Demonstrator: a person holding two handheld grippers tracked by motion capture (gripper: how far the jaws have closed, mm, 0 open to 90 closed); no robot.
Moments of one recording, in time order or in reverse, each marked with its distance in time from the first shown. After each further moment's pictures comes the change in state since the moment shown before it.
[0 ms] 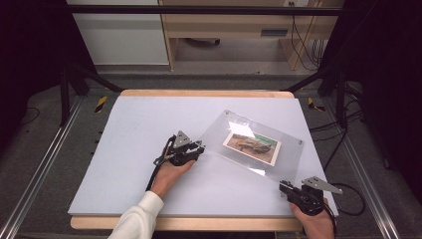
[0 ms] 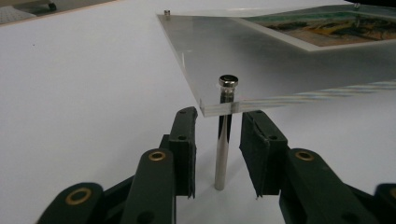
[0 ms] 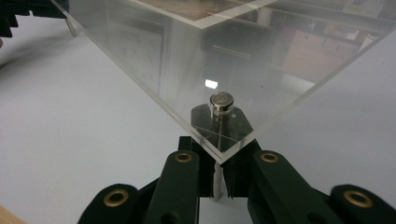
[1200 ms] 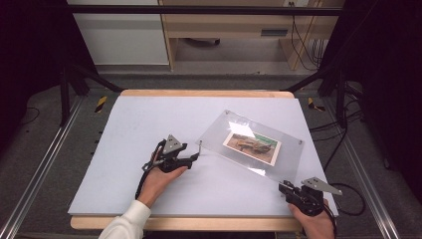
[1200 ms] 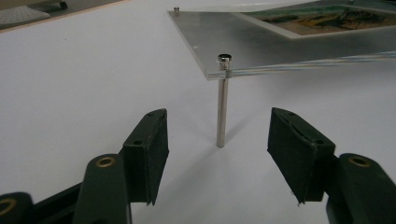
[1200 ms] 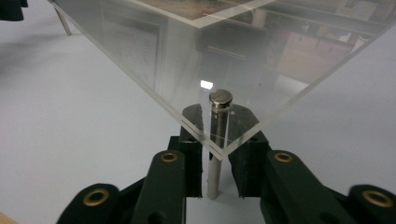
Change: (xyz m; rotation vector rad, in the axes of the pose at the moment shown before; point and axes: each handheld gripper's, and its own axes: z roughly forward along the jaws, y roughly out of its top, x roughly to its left) left arm -0.003 -0.004 -0.039 0.022 0.027 0.012; right arm 0.002 -0.001 0.000 -0.006 -0.026 -0.012
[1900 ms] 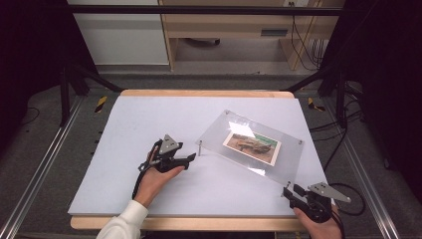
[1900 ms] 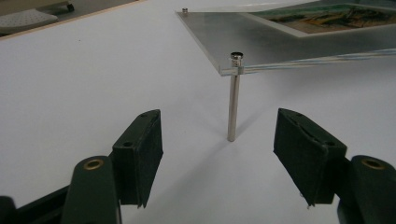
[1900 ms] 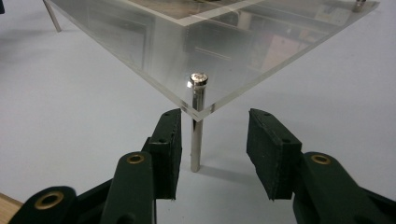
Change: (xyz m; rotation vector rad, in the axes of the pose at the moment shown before) left arm 0.005 -0.001 -0.009 -0.002 0.019 0.010; right arm 0.000 -0.003 -0.022 -0.006 -0.059 -0.015
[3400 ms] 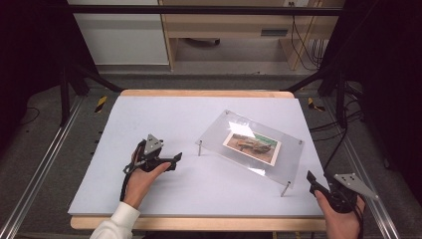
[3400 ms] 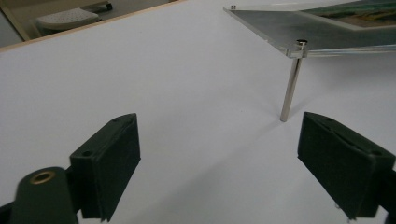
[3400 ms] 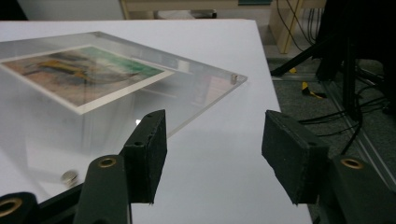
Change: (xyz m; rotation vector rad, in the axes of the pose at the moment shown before) left arm 0.026 -0.011 -0.030 0.001 0.117 -0.029; right arm -0.036 0.030 -0.025 -0.172 -0.245 0.014
